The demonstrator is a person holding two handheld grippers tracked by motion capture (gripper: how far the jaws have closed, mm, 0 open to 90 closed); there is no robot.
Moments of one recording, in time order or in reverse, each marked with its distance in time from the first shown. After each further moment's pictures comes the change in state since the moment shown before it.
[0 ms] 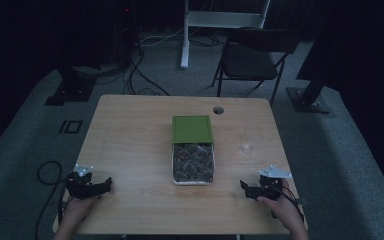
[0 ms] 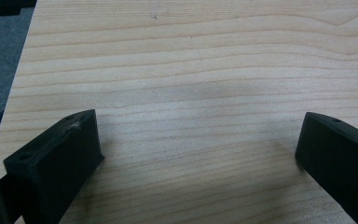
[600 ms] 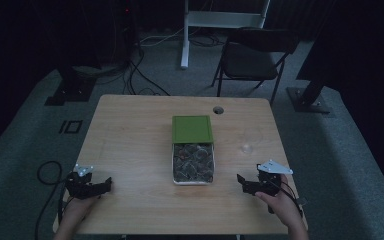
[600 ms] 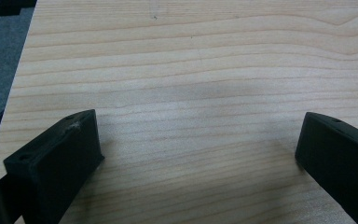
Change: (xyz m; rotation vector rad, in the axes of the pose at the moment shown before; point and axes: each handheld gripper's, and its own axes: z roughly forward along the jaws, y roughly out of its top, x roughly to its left) left arm 0.000 0.000 0.000 0.000 0.000 0.000; right arm 0.012 0.026 -0.011 -0.079 0.027 0.001
